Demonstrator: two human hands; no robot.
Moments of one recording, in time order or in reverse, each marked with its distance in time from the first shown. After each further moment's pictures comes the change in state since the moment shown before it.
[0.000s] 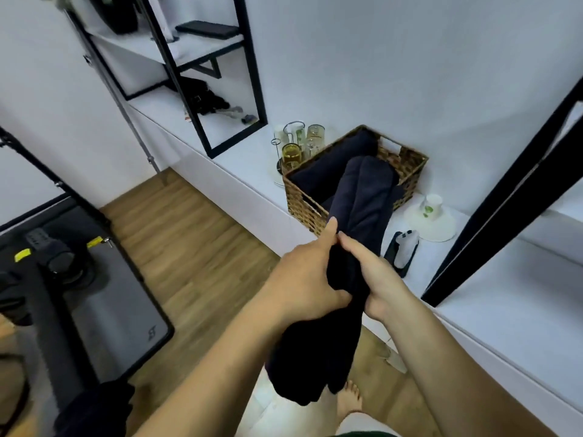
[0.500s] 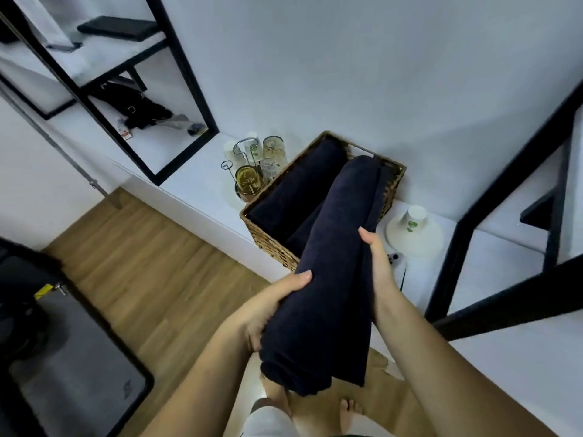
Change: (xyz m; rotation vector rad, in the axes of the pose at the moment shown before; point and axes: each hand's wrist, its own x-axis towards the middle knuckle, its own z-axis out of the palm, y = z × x) left_hand 0.163 -0.038 -0.010 -1.111 -0.299 -0.641; right_hand 0.137 -0.092 -0.027 0.314 0.138 0.044
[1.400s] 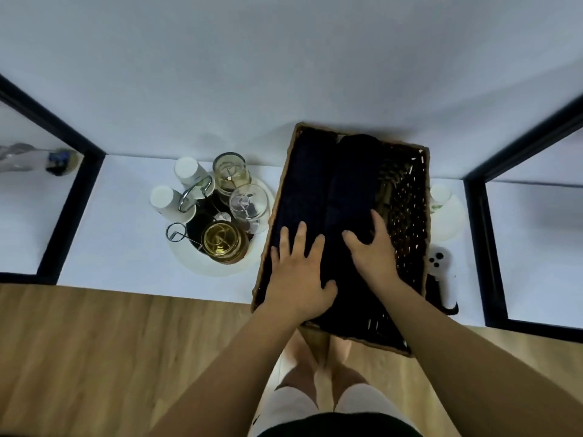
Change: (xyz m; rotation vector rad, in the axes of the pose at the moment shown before) left_hand 0.274 0.145 -0.116 1.676 -0.224 0.526; right_hand 0.248 -0.012 0.078 -0.521 0.712 -0.325
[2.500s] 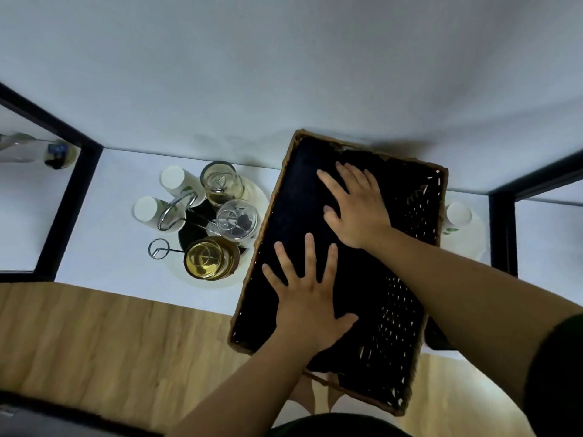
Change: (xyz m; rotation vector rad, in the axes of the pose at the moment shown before) left_hand 0.040 0.031 0.029 0.206 -0.008 -0.132; right_hand 0.136 -0.039 0.008 -1.118 -0.167 -0.780
